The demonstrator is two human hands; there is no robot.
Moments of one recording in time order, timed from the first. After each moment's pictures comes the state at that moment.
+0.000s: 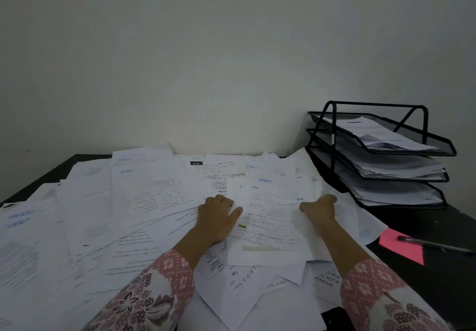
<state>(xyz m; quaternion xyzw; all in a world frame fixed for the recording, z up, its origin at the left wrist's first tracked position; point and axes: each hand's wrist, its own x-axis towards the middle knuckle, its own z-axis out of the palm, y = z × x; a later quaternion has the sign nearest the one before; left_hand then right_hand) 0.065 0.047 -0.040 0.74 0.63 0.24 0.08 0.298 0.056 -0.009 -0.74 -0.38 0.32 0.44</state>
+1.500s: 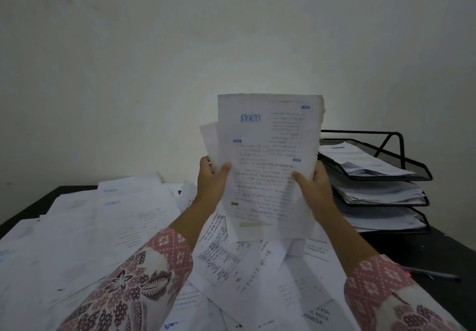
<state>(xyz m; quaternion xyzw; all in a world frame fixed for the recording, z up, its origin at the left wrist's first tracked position) 0.093 0.084 0.083 0.52 0.44 0.65 0.35 0.305 0.053 0.086 -0.44 -0.54 0.28 0.66</state>
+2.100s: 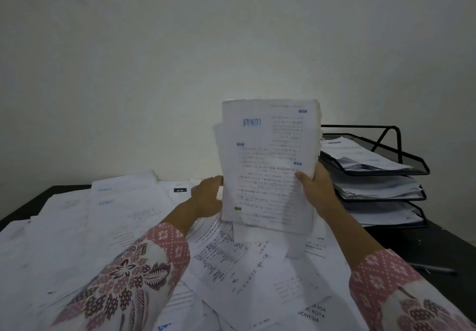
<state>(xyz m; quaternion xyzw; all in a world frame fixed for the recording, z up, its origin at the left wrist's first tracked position) 0.070 0.117 0.043 0.78 0.56 0.26 0.12 0.324 0.065 0.082 -0.51 -0.56 0.24 0.60</state>
